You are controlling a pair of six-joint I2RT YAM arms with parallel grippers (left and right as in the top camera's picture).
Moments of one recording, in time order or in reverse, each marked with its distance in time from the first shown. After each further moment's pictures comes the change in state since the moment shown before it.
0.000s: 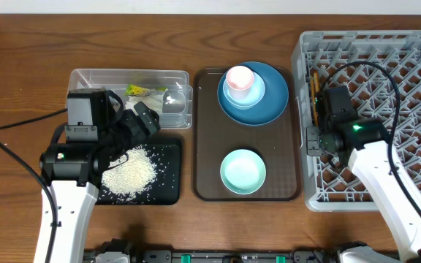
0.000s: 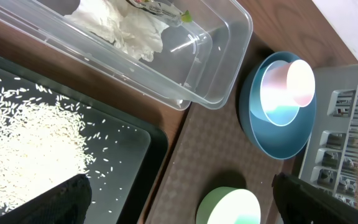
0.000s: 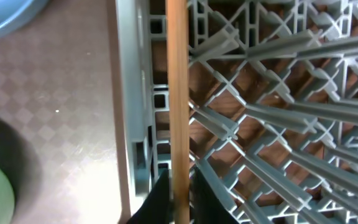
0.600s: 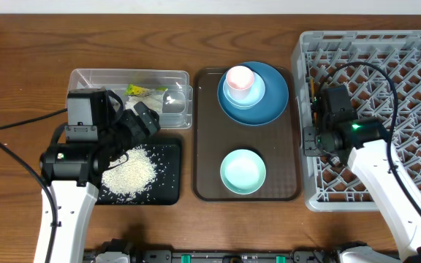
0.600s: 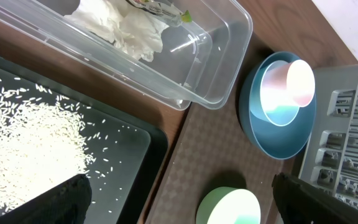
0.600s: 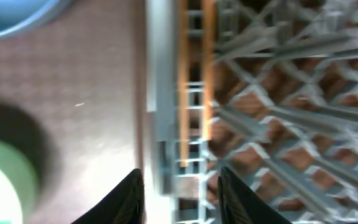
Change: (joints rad) left arm 0.000 0.000 0.000 0.000 0.000 0.000; right arm -0.001 0.004 0.005 0.006 -0.133 -0.010
